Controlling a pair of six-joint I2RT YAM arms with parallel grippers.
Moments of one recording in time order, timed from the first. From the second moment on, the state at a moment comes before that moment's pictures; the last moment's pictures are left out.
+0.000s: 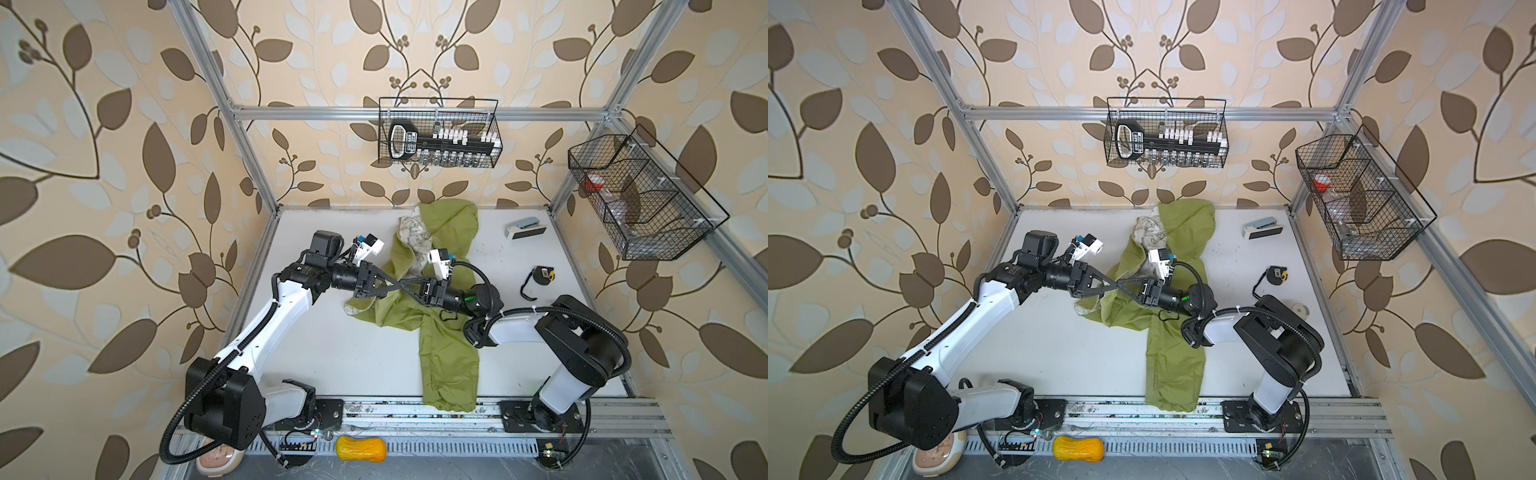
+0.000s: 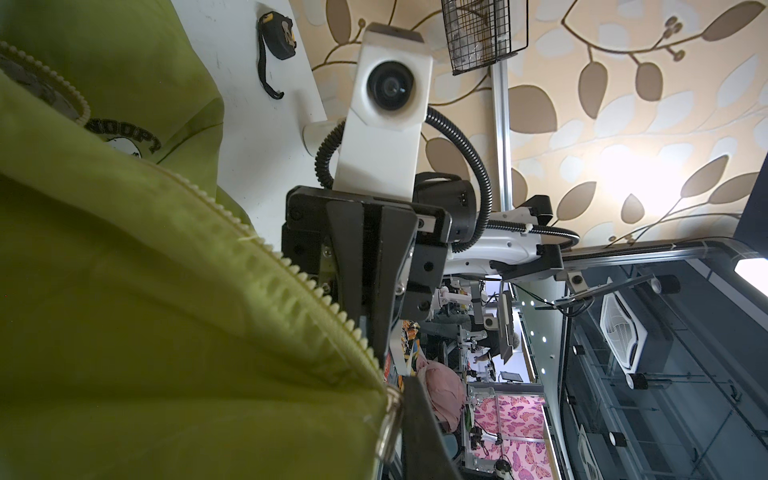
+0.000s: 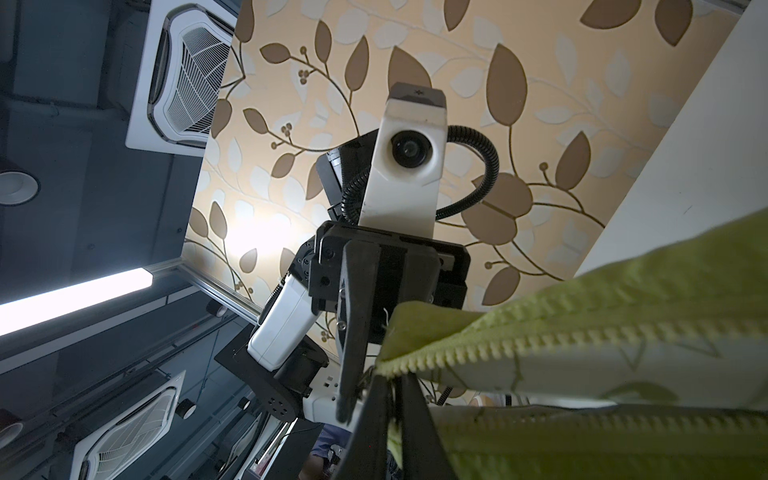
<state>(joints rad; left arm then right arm) -0.26 1.25 1.02 -0.52 1.28 -0.55 0.71 1.69 0.61 1.49 -0.59 1.40</state>
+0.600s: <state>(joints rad) -0.26 1.25 1.02 -0.53 1.27 -0.56 0.71 1.69 0.62 1.46 -0.60 1.39</state>
